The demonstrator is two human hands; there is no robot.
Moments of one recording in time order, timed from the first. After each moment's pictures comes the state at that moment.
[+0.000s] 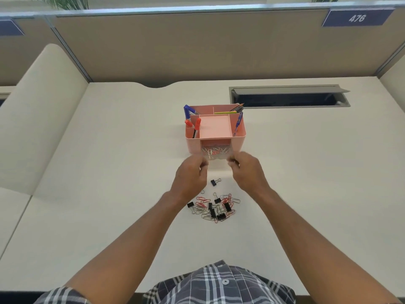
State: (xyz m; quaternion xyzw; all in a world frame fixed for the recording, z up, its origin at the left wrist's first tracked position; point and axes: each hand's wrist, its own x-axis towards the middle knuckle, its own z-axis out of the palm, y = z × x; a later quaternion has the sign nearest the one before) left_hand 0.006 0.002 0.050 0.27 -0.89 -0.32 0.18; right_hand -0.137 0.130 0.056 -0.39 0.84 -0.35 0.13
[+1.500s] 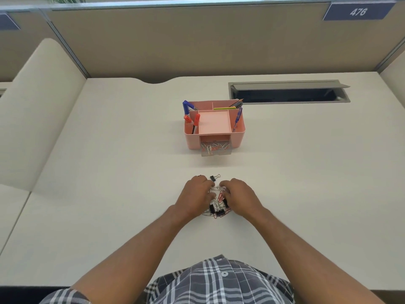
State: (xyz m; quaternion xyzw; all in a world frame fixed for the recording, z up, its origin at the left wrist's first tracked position) left_hand 0.026 0.035 -0.002 0.21 -0.95 -0.24 0.02; right_hand -0.096 0.160 0.001 -0.43 0.86 -0.15 0.23
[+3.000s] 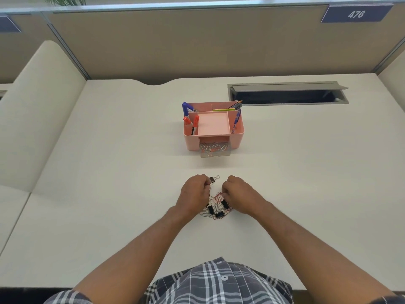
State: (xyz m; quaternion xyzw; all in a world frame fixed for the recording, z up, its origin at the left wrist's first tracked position) left_hand 0.022 0.039 0.009 0.33 -0.89 -0.32 0.06; right_hand -0.111 0.162 0.006 -0.53 0.82 -0.10 0.21
